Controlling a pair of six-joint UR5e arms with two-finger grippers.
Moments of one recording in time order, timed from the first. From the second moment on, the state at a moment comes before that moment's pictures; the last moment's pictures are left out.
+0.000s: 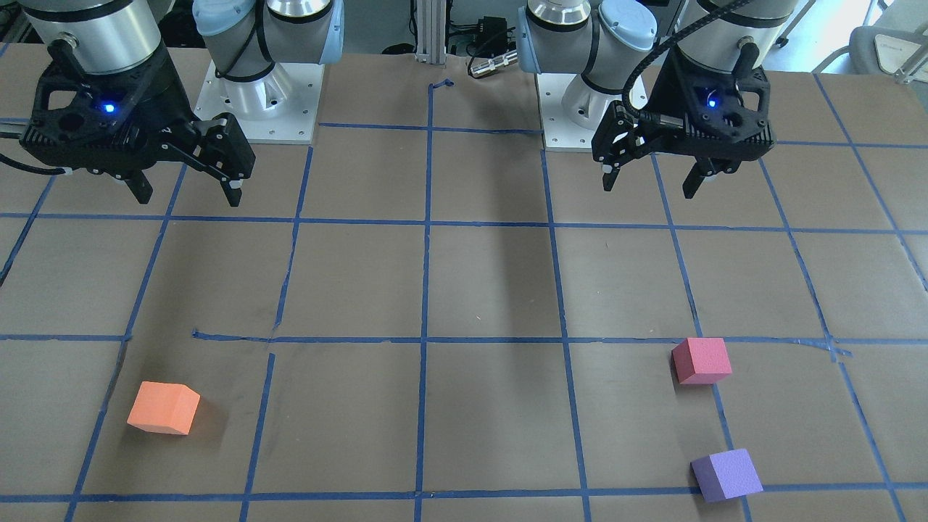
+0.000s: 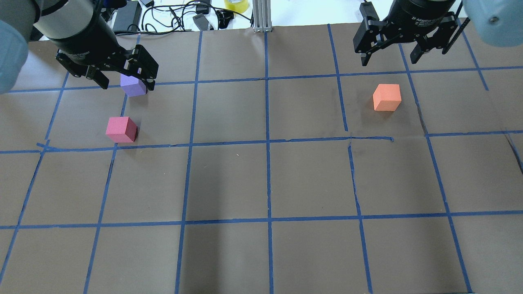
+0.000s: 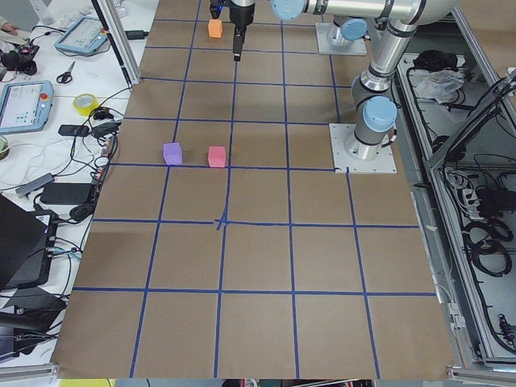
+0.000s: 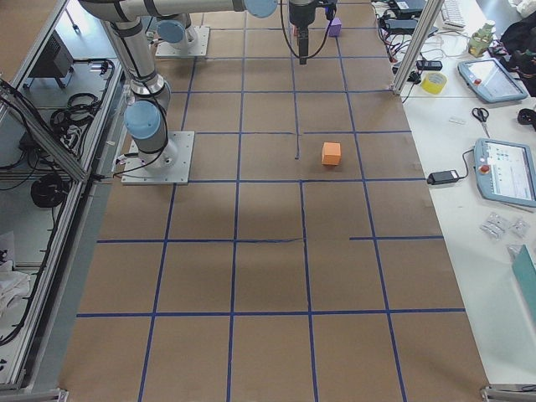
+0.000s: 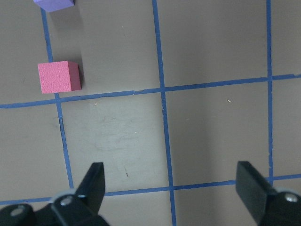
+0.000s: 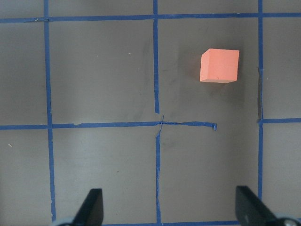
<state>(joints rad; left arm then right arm) -1.55 -1.55 -1.54 -1.52 1.57 0.10 1.58 -1.53 1.46 -1.62 -1.58 0.02</state>
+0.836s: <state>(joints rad) -1.55 -1.55 -1.54 -1.52 1.57 0.10 1.57 -1.51 1.46 -1.65 -1.58 0.01</state>
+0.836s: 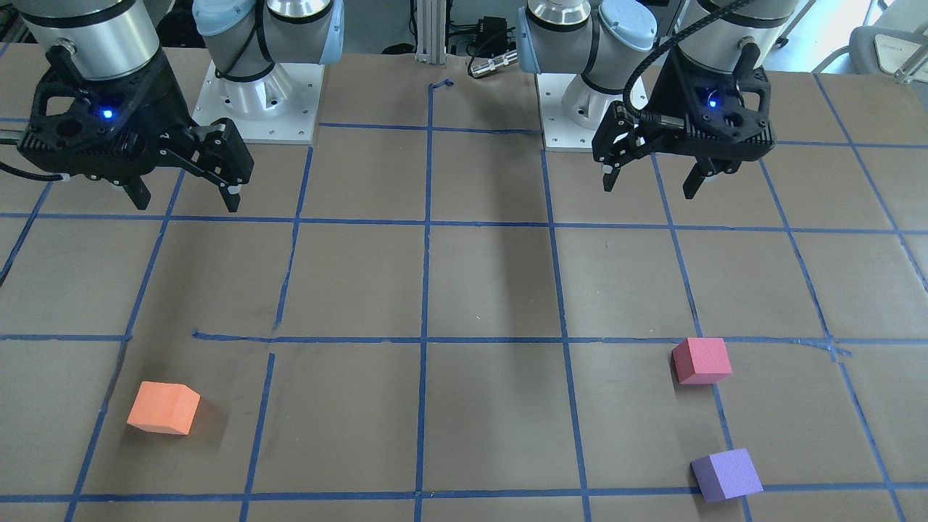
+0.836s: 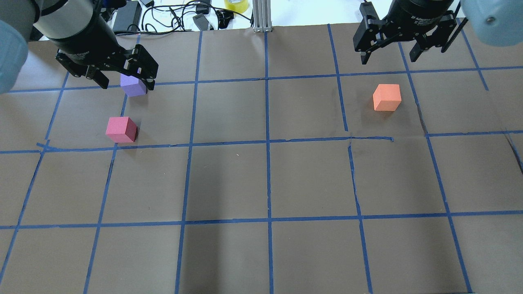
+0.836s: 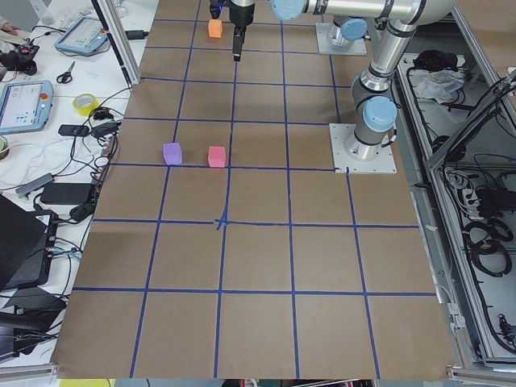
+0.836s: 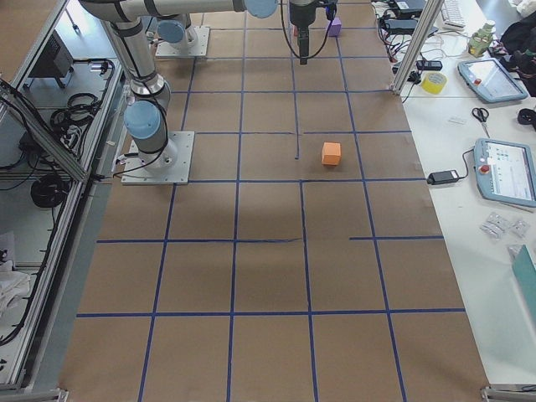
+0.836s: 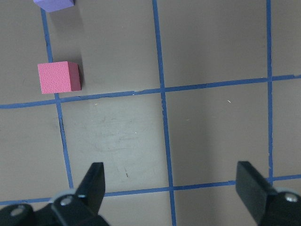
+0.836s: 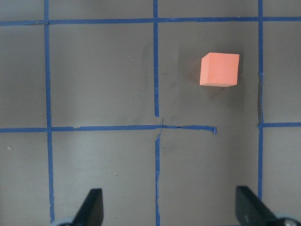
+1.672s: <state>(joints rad) -1.55 -1.55 -1.55 -1.52 1.57 0.10 1.42 -1.29 1.42 -1.87 -1.56 -0.13</state>
